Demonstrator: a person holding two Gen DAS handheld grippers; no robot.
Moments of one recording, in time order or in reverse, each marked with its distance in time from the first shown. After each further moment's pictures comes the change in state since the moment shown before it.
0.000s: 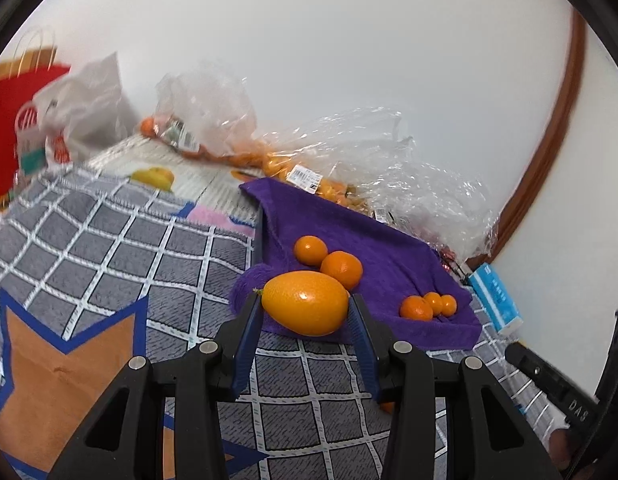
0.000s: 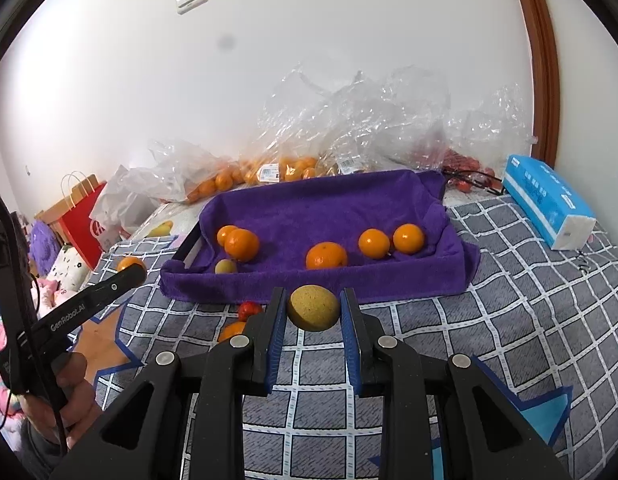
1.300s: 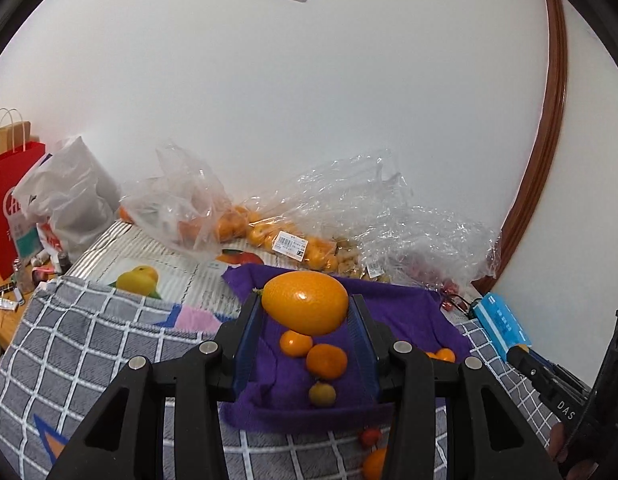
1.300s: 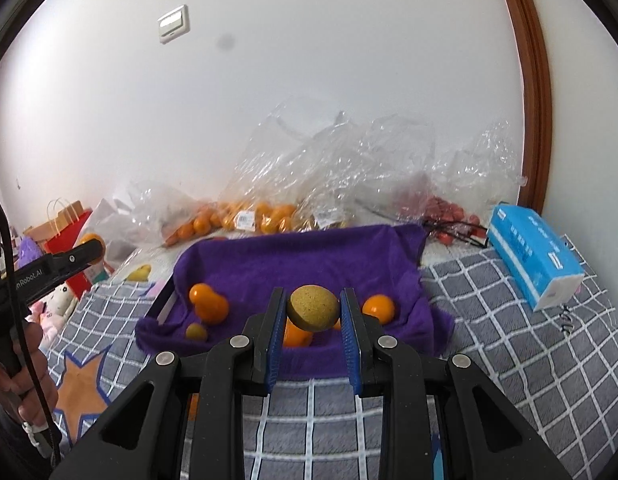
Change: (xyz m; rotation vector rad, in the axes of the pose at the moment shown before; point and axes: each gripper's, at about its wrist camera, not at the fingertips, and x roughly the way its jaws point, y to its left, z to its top) left arm 0.009 -0.046 0.080 0.155 -0.076 0.041; right arm 0.011 -0.026 0.055 0.005 -0.096 -0.040
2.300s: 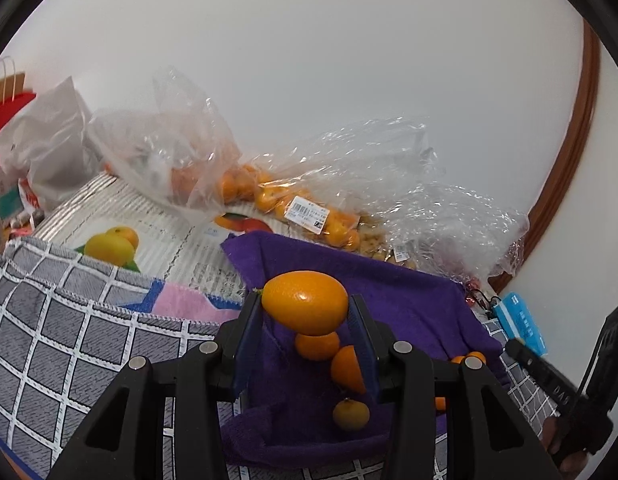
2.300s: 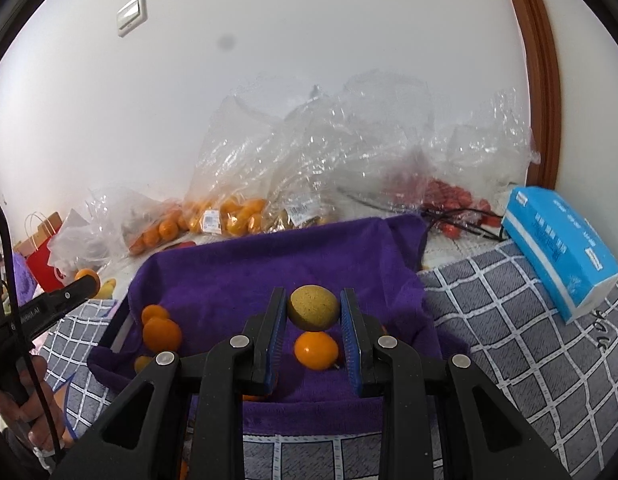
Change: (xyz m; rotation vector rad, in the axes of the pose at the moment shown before) left arm 0.069 0.030 -0.018 -0.091 0.086 -0.012; right arm 0.079 -0.029 0.000 0.057 0.061 -0.023
